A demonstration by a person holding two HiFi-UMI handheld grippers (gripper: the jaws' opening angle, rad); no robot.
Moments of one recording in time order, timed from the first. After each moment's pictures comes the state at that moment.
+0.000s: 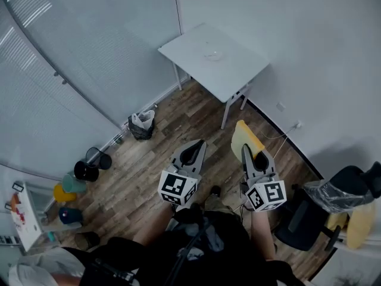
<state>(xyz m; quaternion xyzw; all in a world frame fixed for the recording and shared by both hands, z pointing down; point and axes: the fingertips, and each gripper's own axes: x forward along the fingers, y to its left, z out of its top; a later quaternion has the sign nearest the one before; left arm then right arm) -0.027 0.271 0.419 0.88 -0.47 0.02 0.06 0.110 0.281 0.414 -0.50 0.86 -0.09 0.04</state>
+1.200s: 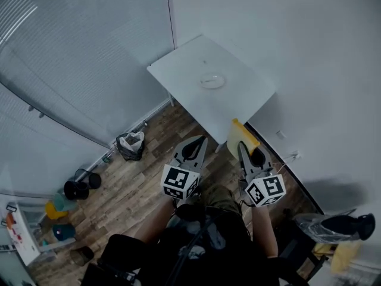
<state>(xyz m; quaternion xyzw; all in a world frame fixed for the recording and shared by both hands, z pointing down) -0.027 -0.056 0.446 0.88 -0.46 0.03 0.08 0.093 -0.044 0.436 -0.47 0.88 -0.11 0.01</state>
